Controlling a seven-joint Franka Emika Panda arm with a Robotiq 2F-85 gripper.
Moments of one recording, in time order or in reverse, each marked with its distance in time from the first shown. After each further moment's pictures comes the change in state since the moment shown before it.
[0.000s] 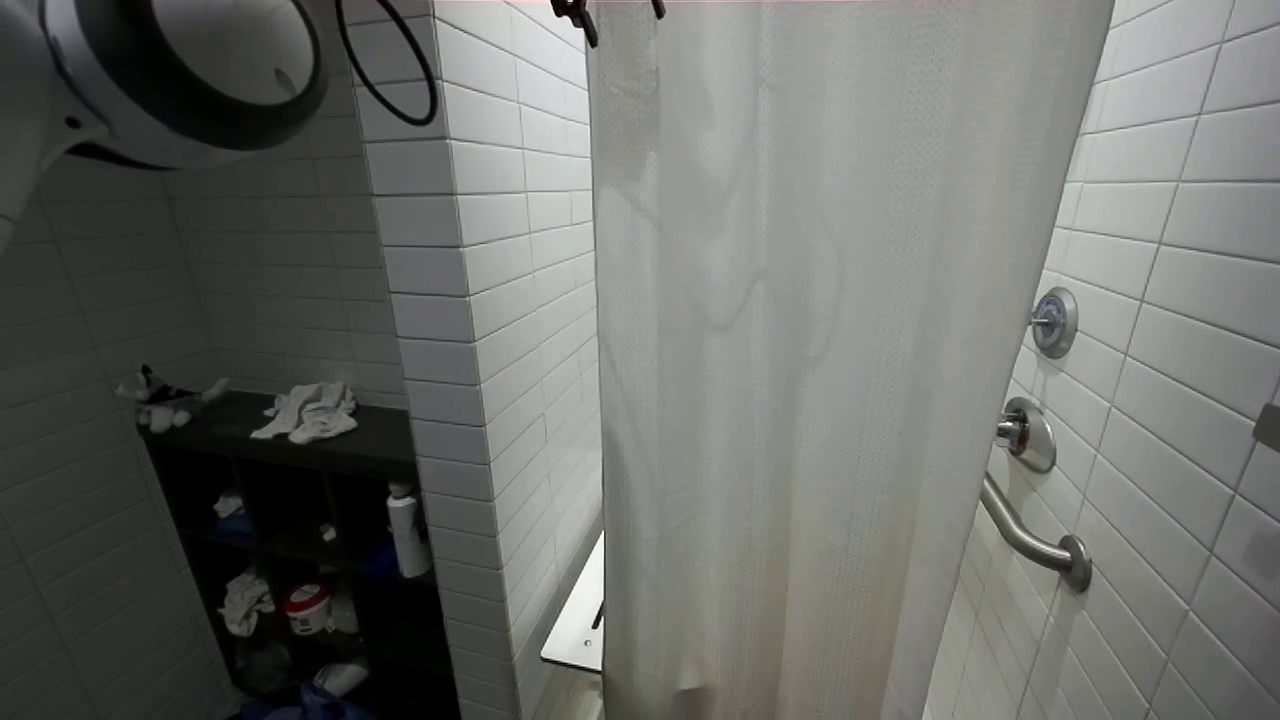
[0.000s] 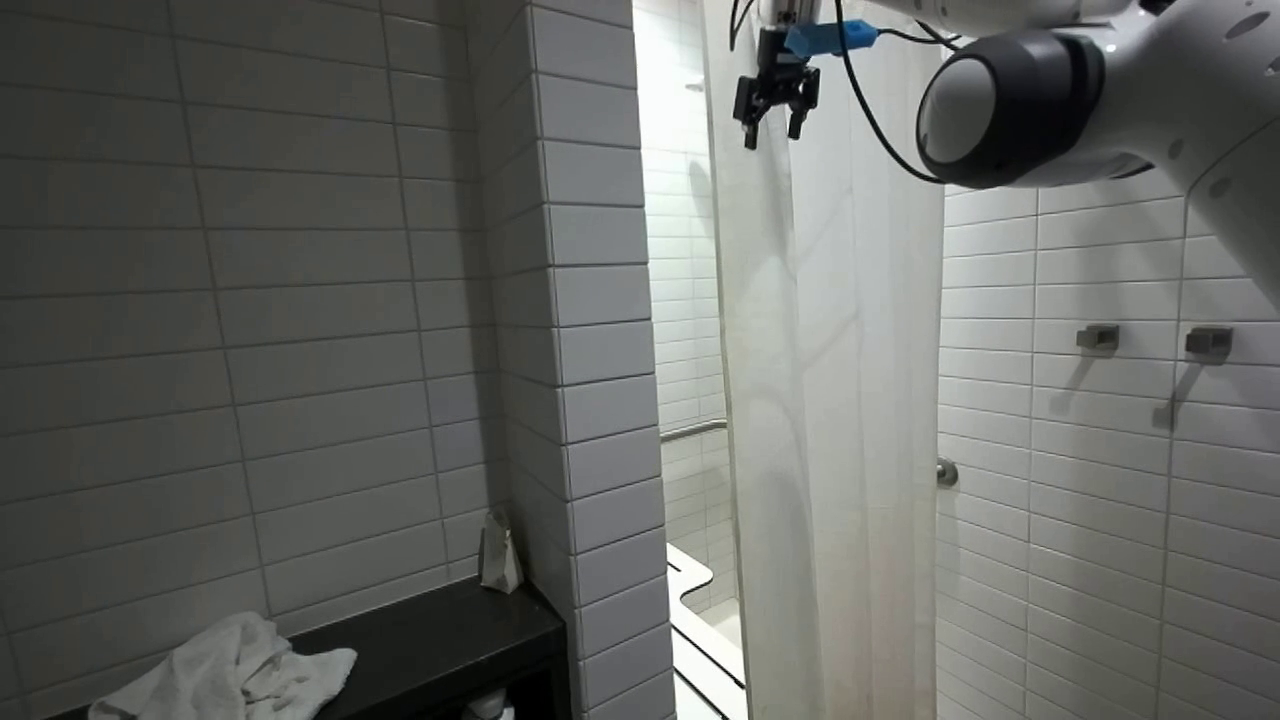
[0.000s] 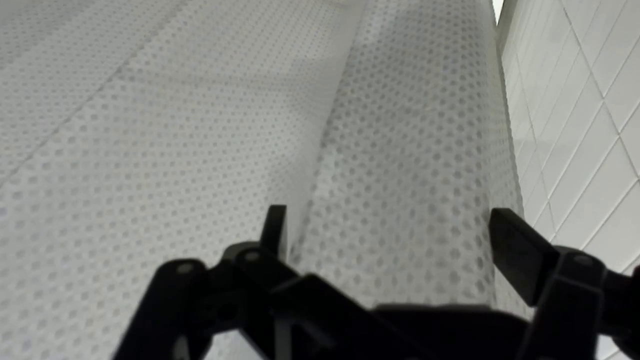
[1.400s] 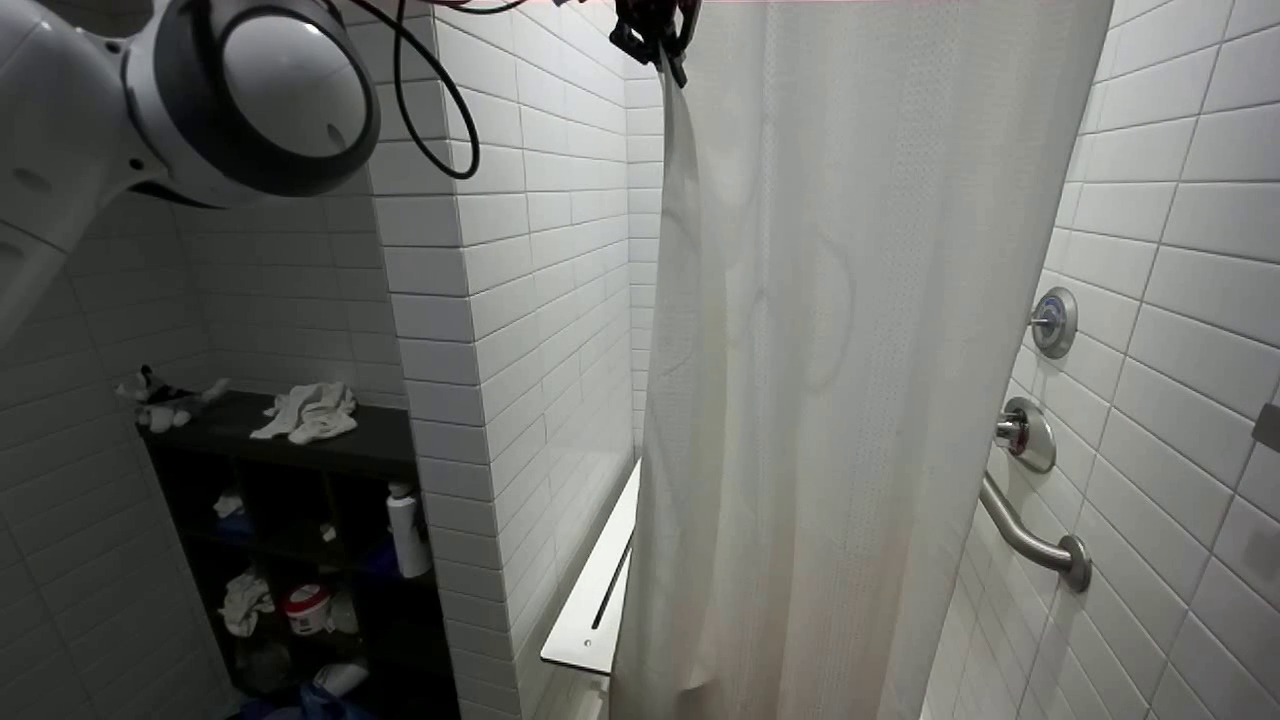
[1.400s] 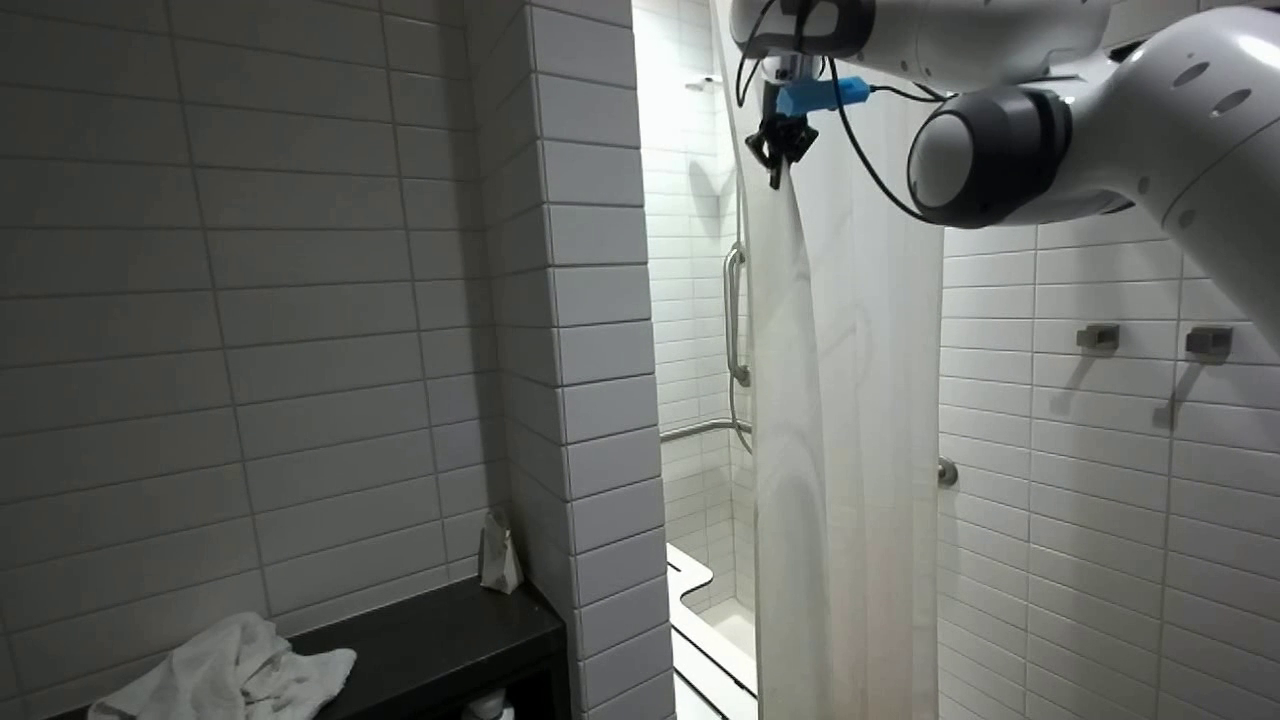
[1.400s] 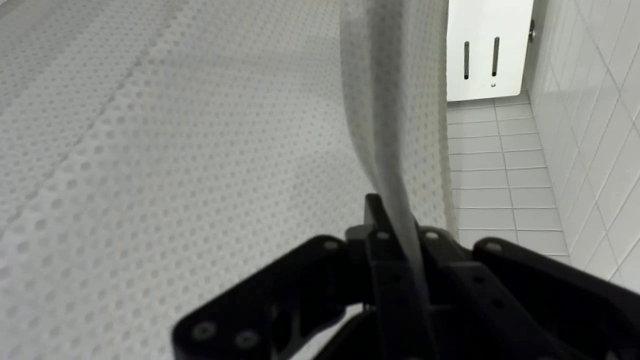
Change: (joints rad) arm -0.056 0.102 -0.001 0.002 0.000 0.143 0.153
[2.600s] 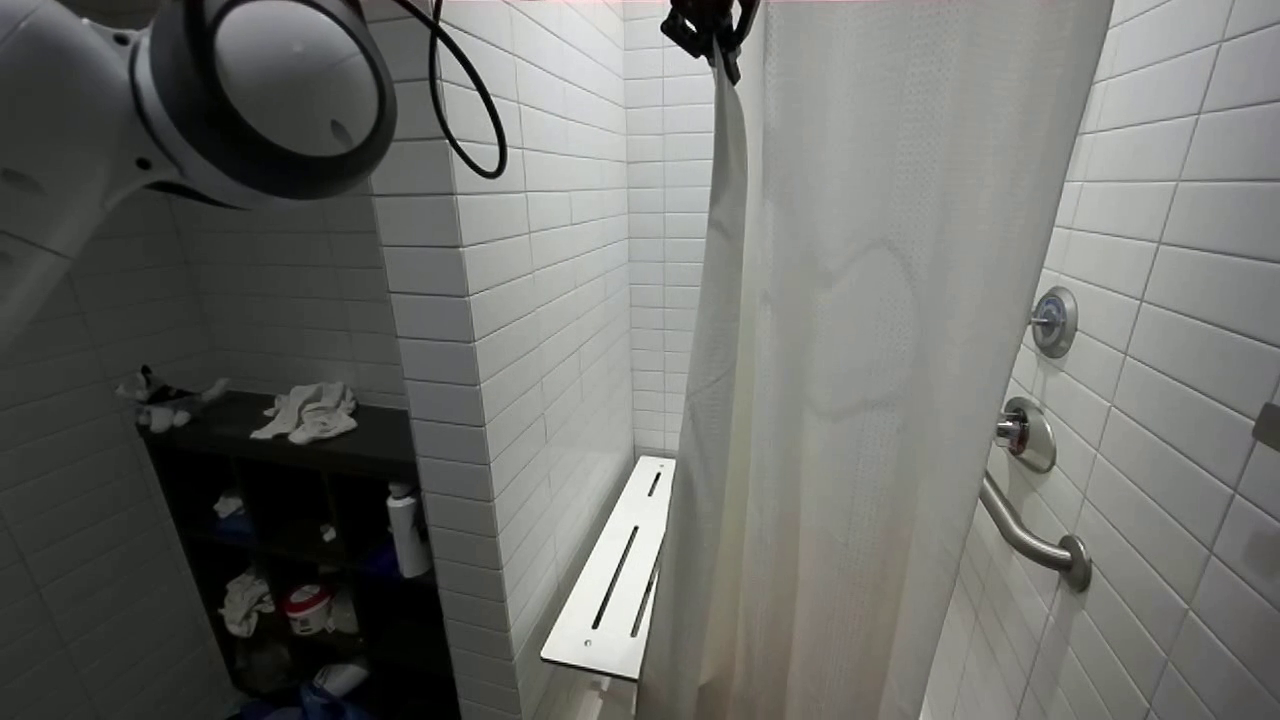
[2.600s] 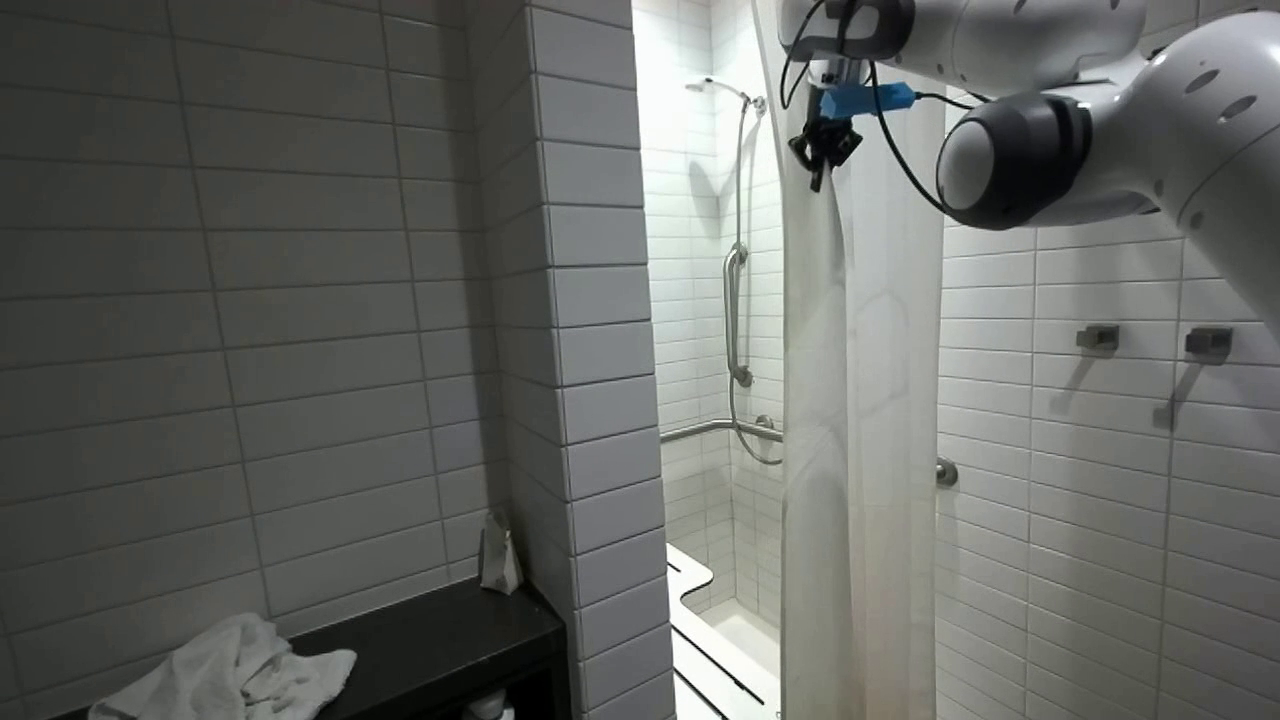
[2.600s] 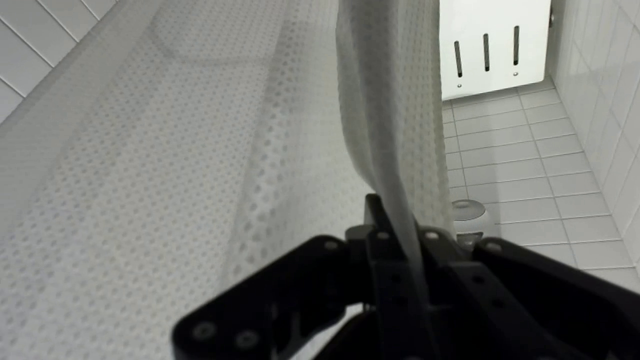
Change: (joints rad) arm -0.133 0.004 0.013 -0.001 0.073 0.000 -0.001
